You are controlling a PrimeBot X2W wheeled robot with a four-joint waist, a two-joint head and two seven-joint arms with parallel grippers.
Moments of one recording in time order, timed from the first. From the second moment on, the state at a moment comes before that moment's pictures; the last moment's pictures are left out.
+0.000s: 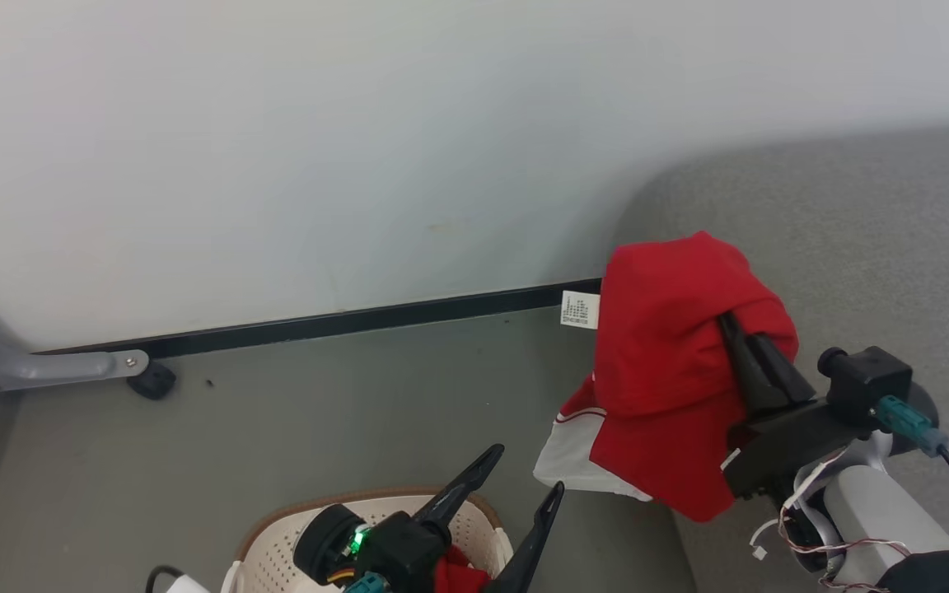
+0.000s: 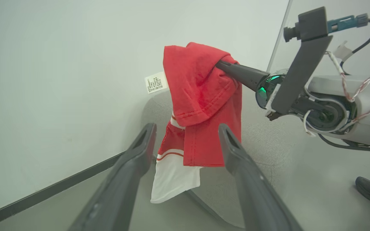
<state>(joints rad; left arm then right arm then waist) -0.23 0.13 -0.66 0.09 -0.41 -0.05 -0.12 -0.53 -0.23 0.43 0.52 0.42 0.06 -0.25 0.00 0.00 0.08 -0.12</state>
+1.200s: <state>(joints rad) -0.36 0.14 -0.71 -0.01 -0.31 -0.05 -0.01 -0.70 -0.46 0.01 0.44 0.48 -0.01 -0.25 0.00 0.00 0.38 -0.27</state>
